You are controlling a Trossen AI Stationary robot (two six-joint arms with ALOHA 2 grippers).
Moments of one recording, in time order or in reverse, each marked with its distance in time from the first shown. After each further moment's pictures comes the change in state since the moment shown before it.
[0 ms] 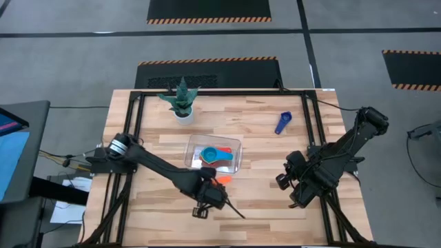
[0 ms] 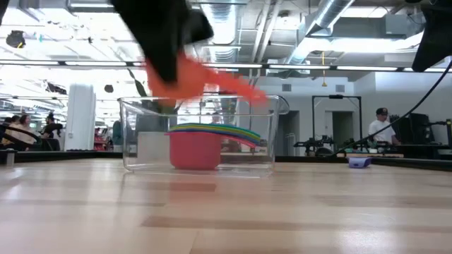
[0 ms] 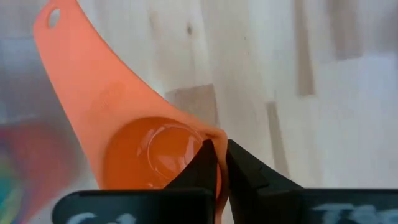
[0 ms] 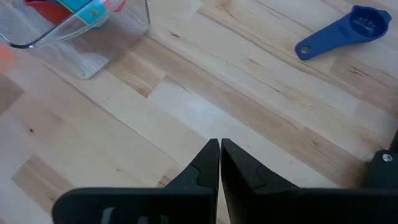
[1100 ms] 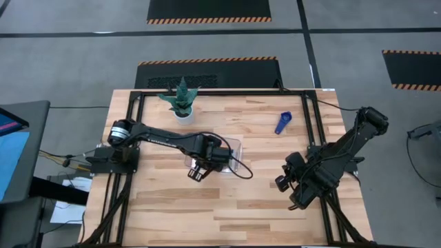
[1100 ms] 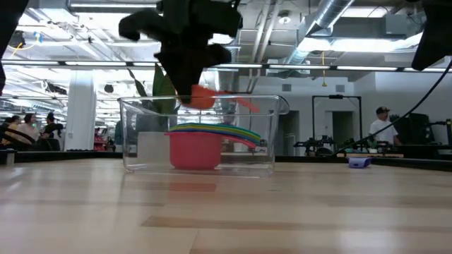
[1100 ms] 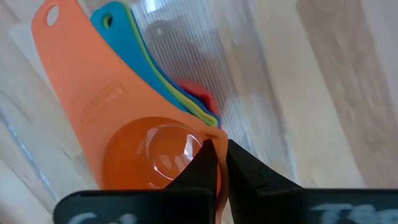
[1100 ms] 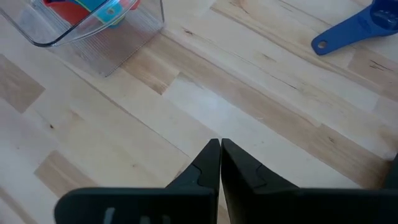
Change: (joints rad) left arm 0.302 -0.077 0.001 -0.201 -0.016 0.610; right arm 0.005 0.000 0.000 0.051 0.000 -0.008
